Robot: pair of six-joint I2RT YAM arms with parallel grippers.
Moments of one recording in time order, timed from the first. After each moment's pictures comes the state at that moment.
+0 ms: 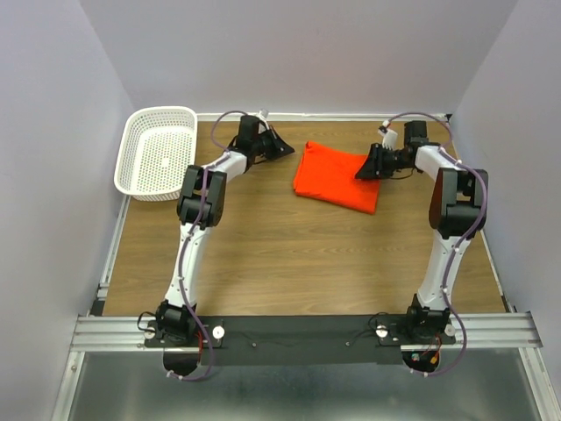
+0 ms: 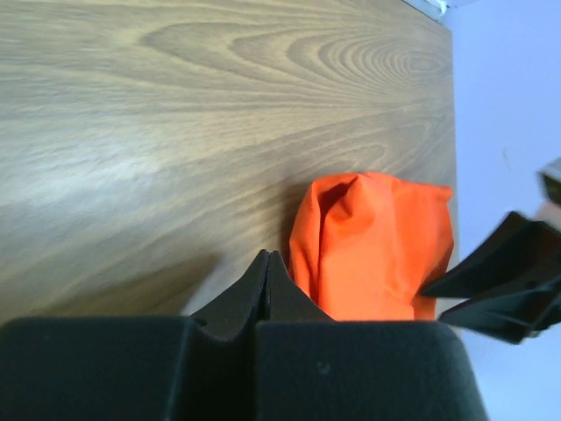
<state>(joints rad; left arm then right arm) -0.28 2.60 2.00 0.17 0.55 -0.83 -0.05 2.17 1.57 -0.47 -0.81 -0.02</state>
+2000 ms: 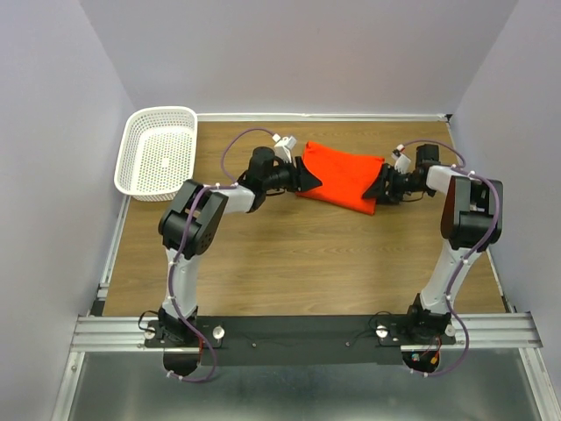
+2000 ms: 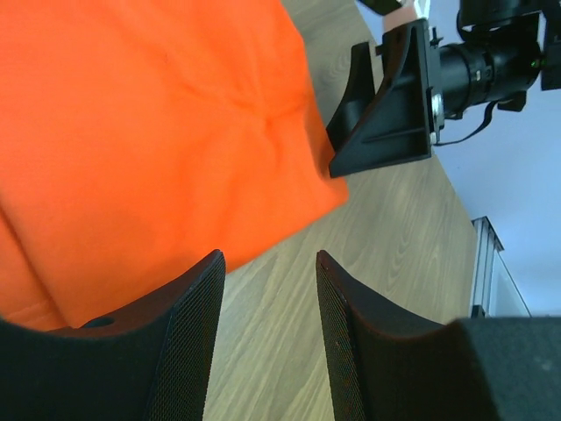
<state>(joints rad) -0.49 2.07 1.19 0.63 0.60 -0.64 -0.13 2.01 1.25 -0.42 -0.80 0.08</state>
